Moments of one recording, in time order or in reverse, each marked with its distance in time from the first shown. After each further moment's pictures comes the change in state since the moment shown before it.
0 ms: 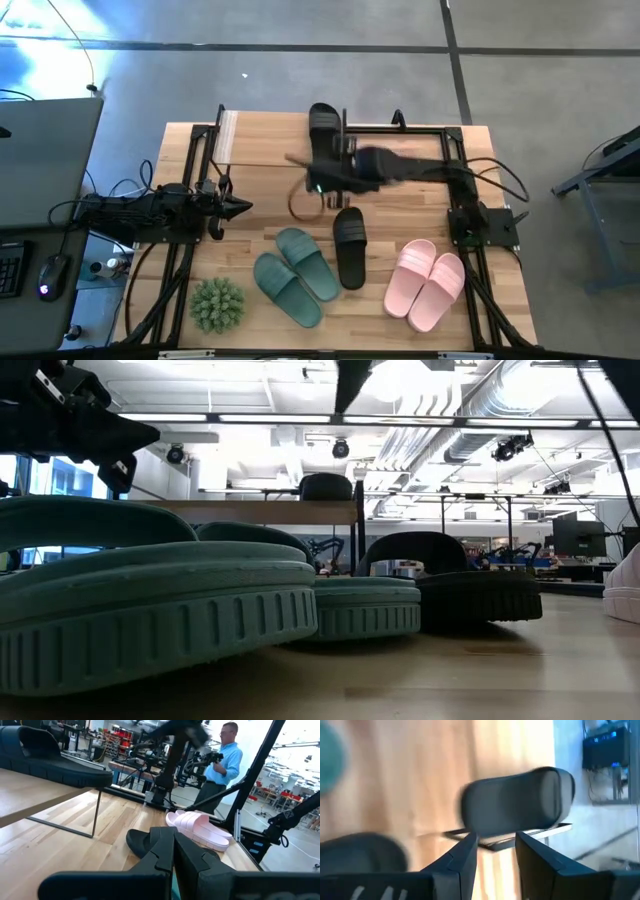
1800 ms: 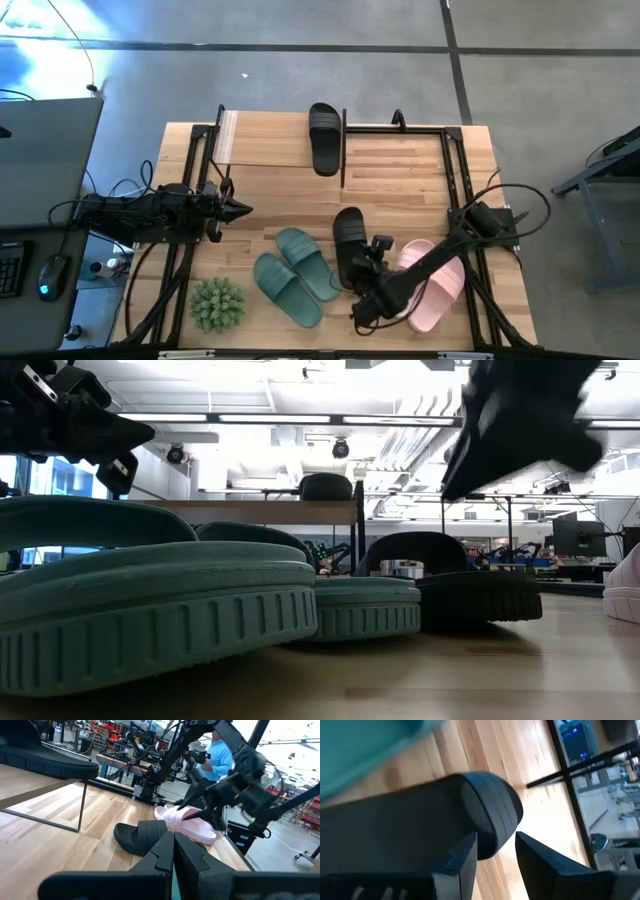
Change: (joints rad) left arm 0.000 0.000 0.000 -0.012 0.067 -0.023; right arm 0.553 0.003 -0.784 0.223 0.272 0.929
